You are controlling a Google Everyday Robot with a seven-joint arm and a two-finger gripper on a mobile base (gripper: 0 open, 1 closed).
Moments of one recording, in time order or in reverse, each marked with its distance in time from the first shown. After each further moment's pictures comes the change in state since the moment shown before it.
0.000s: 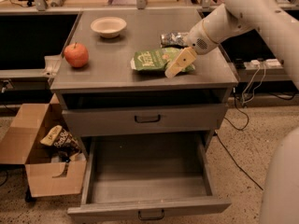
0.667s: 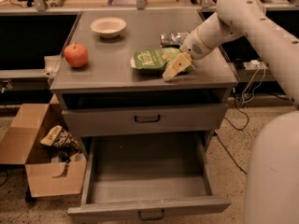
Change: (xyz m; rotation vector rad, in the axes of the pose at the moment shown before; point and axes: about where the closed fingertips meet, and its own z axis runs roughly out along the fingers) arm 0.012 -0.012 0.034 -0.028 0.027 0.055
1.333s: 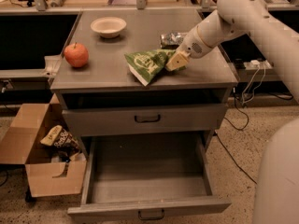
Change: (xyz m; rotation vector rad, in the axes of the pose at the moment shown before) arm -0.006 0.008 -0.009 0.014 -0.014 -0.026
